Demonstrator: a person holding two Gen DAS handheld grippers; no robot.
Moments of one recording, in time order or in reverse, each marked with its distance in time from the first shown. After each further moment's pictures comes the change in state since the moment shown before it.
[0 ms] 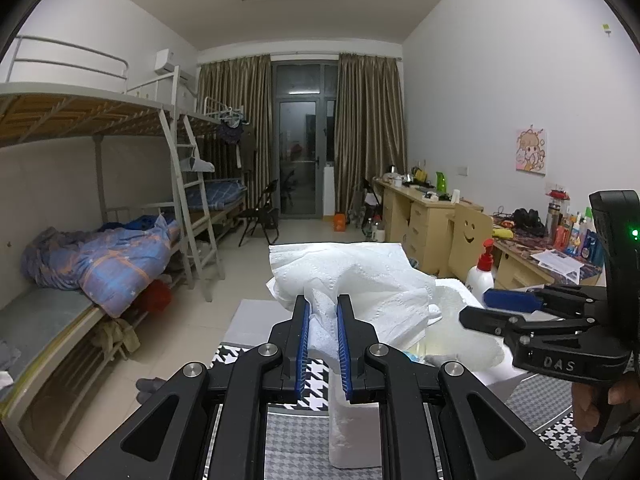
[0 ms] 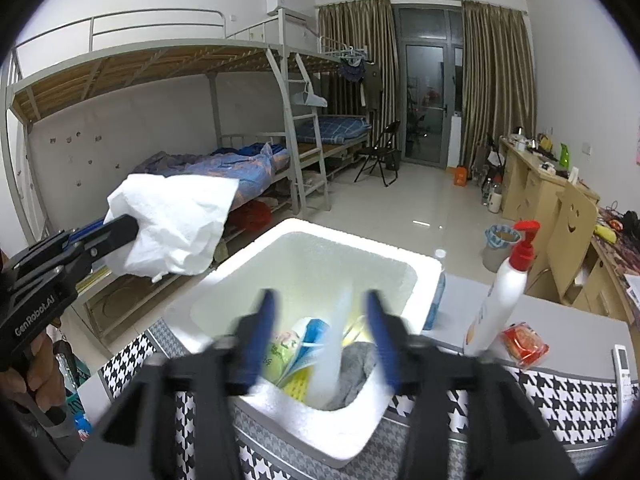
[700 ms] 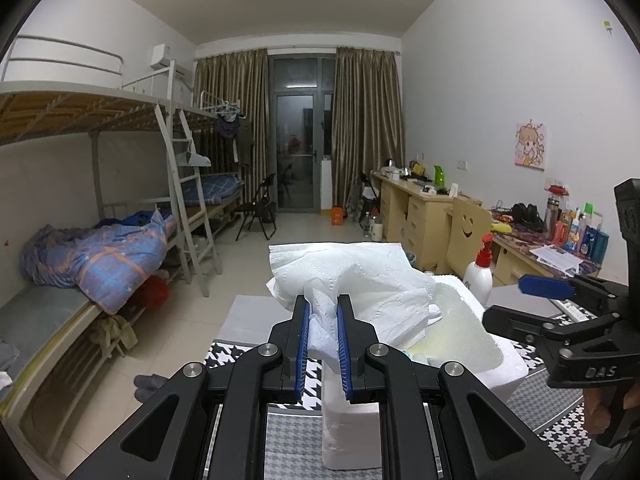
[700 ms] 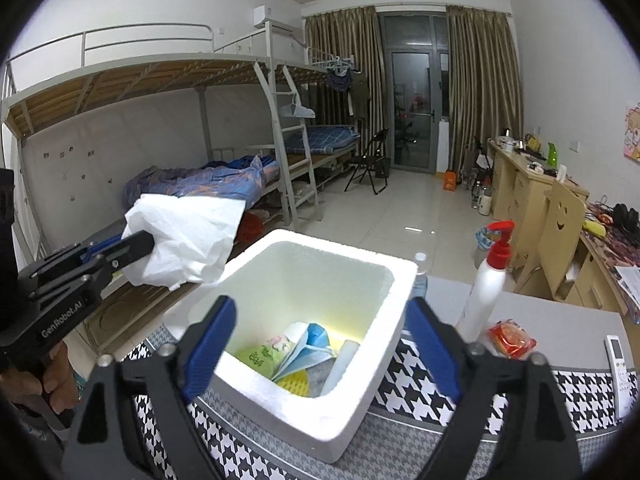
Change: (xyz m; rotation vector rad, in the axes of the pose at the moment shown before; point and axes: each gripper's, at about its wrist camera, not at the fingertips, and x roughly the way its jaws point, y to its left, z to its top) left arm 0.009 -0.004 0.001 0.002 0.024 -0.010; right arm -0.021 -0.013 -0.001 0.047 -0.039 -0.025
